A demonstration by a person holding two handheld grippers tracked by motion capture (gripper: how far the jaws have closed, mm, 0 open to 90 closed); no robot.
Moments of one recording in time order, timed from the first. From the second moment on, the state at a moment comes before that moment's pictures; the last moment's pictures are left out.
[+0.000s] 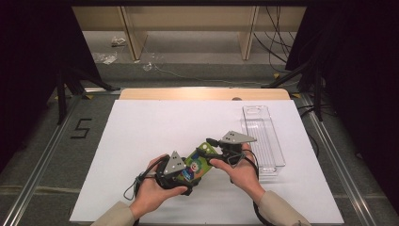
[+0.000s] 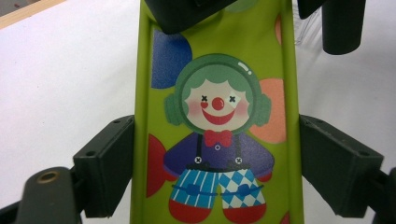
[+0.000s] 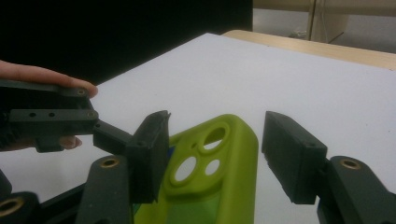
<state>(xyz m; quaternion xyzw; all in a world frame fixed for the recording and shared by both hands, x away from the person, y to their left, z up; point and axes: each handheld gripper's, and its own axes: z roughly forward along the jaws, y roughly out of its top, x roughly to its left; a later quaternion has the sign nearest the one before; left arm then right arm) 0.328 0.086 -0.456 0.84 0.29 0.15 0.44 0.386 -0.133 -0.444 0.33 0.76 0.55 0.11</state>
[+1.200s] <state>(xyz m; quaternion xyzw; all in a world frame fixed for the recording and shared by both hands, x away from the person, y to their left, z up) 0.331 0.084 -0.458 0.84 0.29 0.15 0.43 0.389 -0.130 -0.442 0.36 0.74 0.56 0.08</state>
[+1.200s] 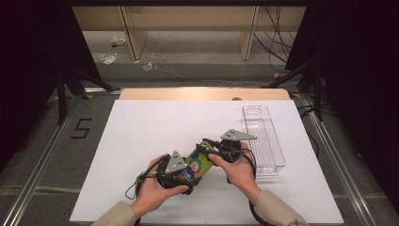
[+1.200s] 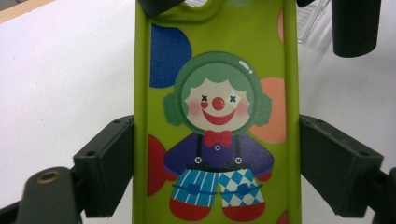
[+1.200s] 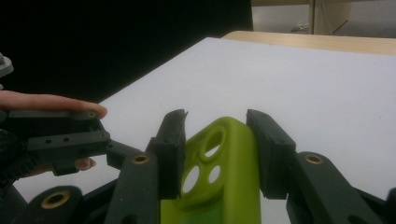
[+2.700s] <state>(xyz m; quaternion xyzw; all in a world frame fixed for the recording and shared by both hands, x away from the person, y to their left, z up) 0.336 0.086 -0.459 0.83 0.28 0.17 0.46 0.382 -0.130 -0.413 0.32 0.73 0.60 0.05</state>
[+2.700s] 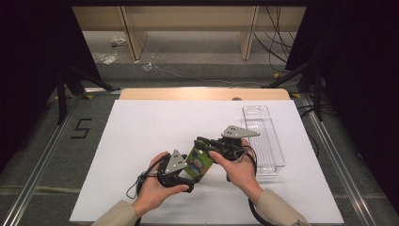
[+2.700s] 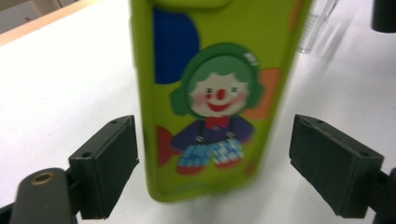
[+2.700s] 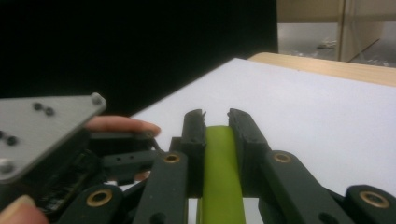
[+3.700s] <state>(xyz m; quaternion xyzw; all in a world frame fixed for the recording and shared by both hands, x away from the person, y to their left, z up) 0.341 0.093 -0.464 0.81 0.30 0.14 0.48 0.385 -0.144 -0.395 0.26 0.78 0.56 0.10</state>
